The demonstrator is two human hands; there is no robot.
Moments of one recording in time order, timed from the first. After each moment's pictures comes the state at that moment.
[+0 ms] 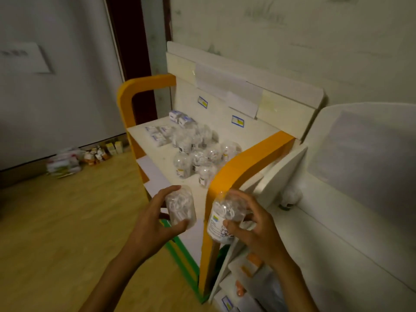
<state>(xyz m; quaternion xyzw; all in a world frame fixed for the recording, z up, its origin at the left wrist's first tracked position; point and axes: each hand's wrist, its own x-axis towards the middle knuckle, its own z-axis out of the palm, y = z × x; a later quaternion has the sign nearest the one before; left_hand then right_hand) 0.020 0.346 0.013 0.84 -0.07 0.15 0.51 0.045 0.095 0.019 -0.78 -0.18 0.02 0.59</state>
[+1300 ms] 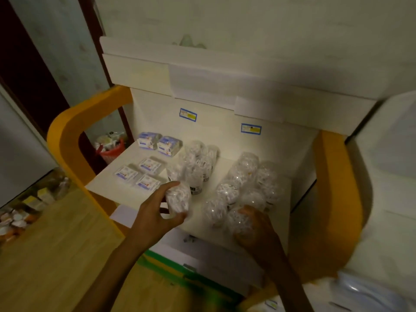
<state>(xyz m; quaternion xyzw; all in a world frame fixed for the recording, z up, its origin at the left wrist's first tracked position) 0.337 0.549 -0.021 0.83 -0.27 0.01 0.48 0.210 0.297 -0.079 -0.92 0.10 -0.15 0.35</state>
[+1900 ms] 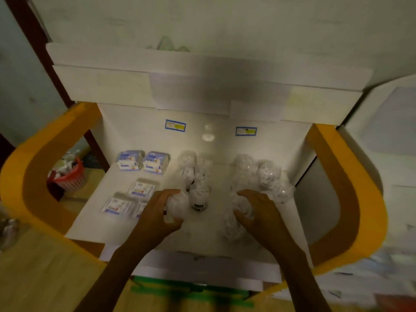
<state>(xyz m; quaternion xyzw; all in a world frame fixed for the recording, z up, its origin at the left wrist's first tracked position) 0.459 0.566 -0.051 0.83 -0.35 -0.06 0.44 0.288 0.342 -0.036 -0.93 0.19 -0.19 0.23</state>
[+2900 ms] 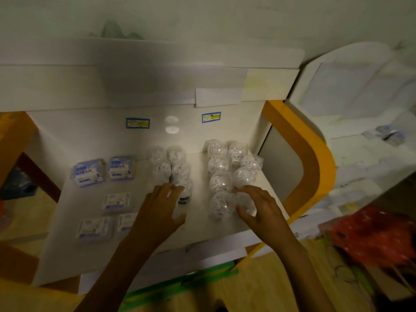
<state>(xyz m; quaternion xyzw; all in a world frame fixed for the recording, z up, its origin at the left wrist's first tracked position) 0.483 0.552 -0.034 0.79 -0.59 0.02 0.19 0.248 0.409 -0.024 -0.89 0.34 -0.22 0.20</state>
